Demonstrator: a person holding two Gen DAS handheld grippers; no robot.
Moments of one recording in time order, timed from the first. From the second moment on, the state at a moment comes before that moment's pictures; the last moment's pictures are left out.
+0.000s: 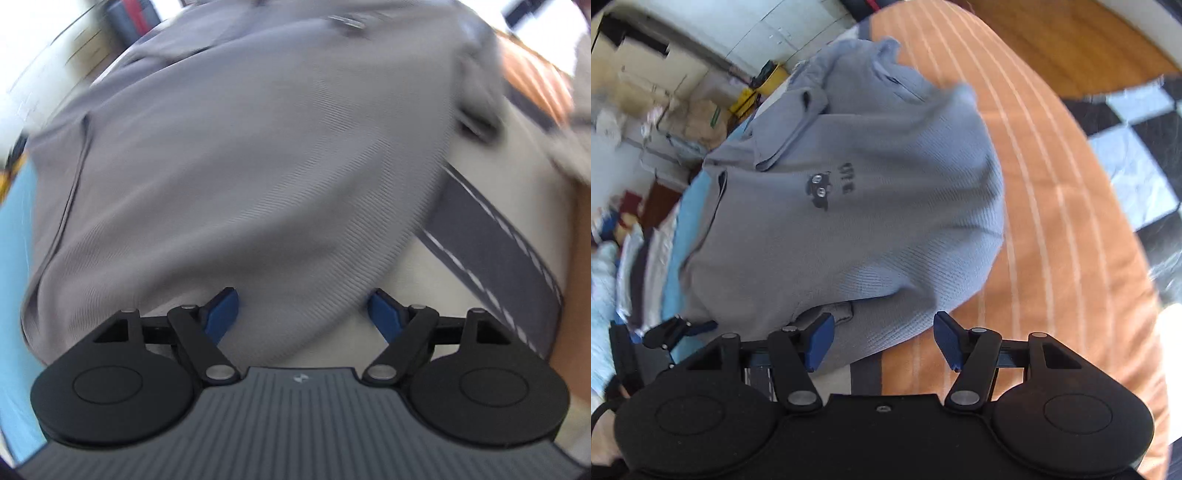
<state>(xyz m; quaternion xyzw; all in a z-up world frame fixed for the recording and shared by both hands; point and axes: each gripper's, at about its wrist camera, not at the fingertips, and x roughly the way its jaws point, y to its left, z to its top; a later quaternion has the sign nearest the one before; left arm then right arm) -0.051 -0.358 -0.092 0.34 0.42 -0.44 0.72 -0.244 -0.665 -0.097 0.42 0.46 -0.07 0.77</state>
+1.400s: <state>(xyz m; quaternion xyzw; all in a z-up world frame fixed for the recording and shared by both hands) 0.045 -0.242 -0.030 0.26 0.51 -0.34 0.75 -0.083 -0.365 -0.004 -0.03 0.41 0.21 0.89</state>
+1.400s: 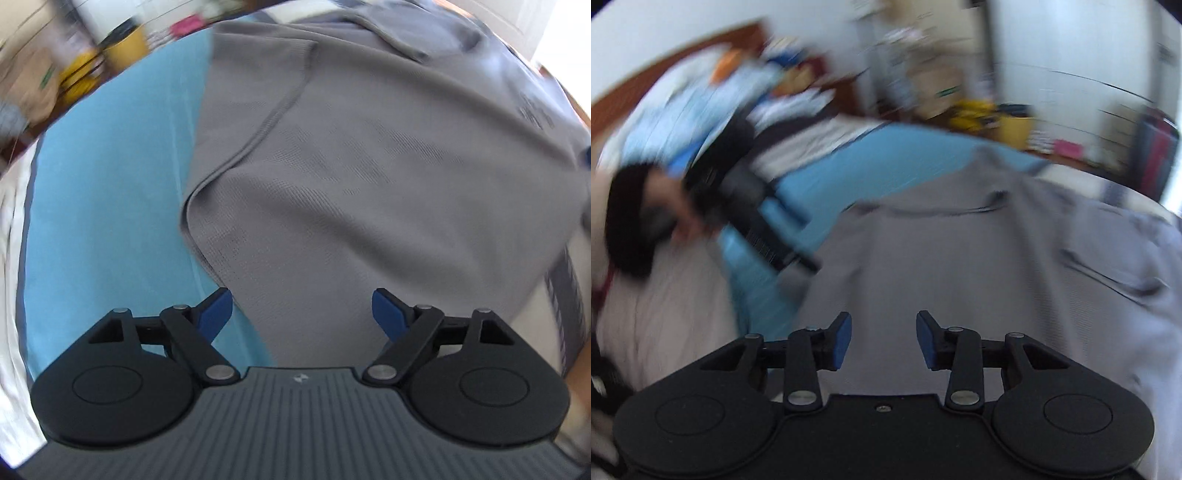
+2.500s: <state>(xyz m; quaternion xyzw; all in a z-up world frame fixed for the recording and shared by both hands) 0.058 -0.249 -0.038 0.07 0.47 -0.52 0.71 -0.034 -0.474 -0.108 0.29 0.46 0.03 0.84</state>
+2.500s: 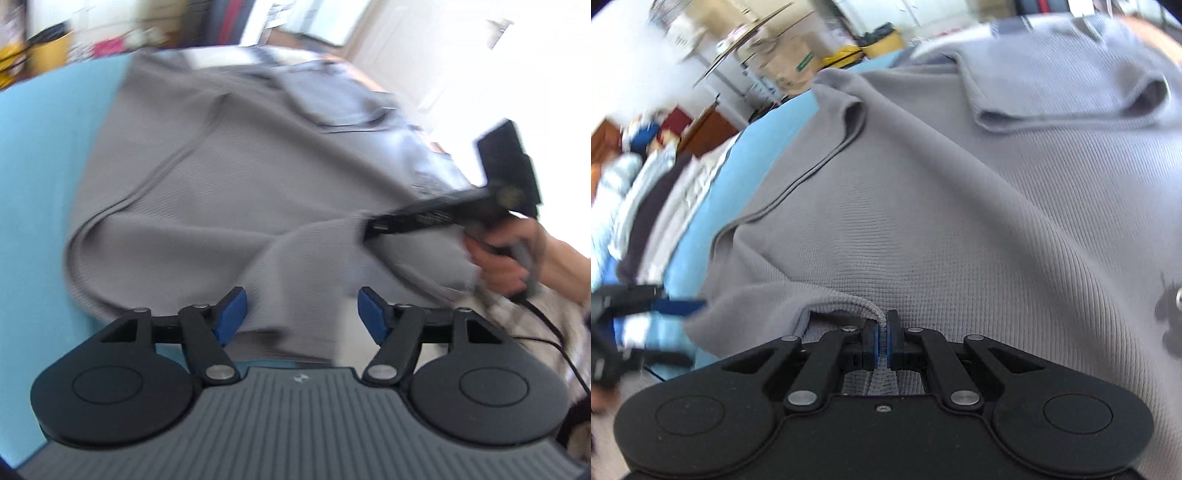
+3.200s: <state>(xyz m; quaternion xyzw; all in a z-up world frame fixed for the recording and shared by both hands) 0.017 -0.220 0.023 0.23 0.41 -0.42 0.78 -0.043 -0.409 -0.085 0.26 0.47 0.24 0.80</state>
